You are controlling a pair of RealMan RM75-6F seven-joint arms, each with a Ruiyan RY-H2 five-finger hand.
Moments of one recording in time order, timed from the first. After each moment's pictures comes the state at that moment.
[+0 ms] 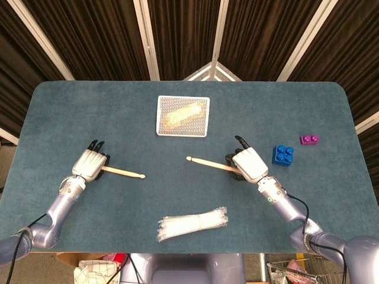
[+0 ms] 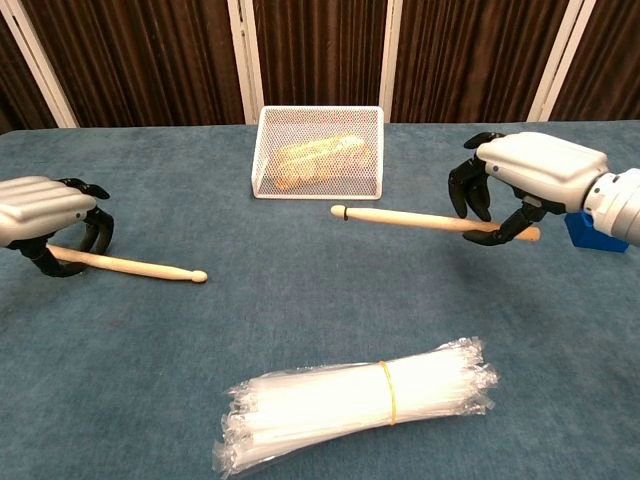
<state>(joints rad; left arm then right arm) -0.65 -1.56 -0.05 -1.08 1.24 0.88 0.37 0.71 -1.66 0.05 -0.93 -1.60 1.14 0.18</state>
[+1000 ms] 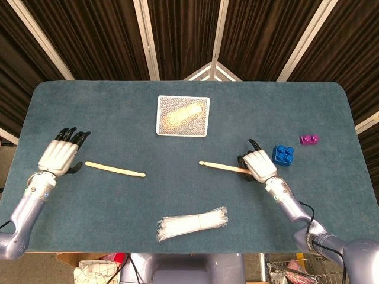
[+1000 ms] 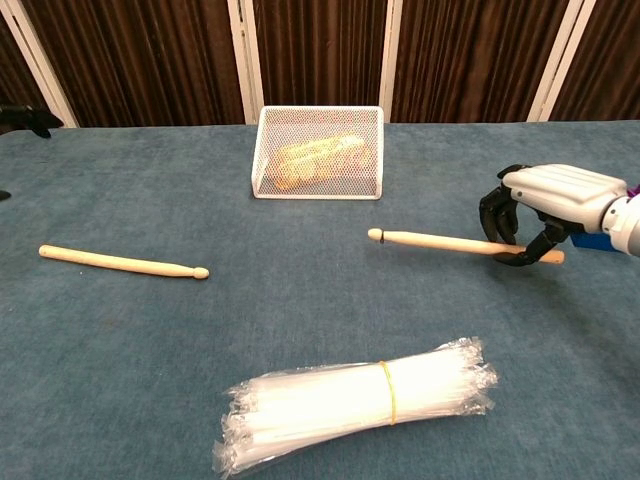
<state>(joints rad) -0.58 -1.18 -0.12 -1.53 1.14 0.99 0.34 0.68 -1.66 0.04 -0.88 -1.52 1.02 0.21</state>
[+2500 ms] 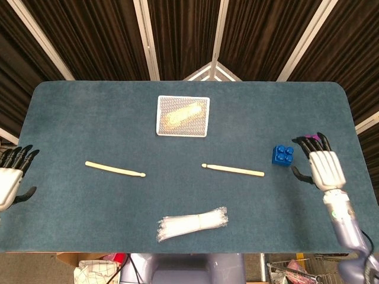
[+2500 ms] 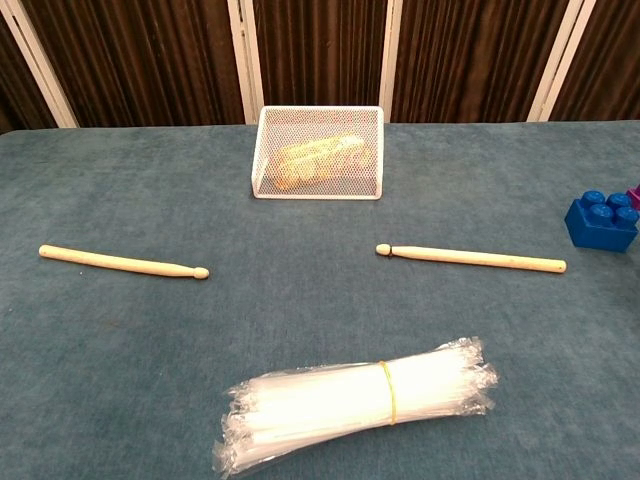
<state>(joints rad) -0.27 -0.96 0.02 -1.65 1.38 1.33 0.15 0.38 -1.21 0.12 -1.44 -1.40 1.31 0.11</state>
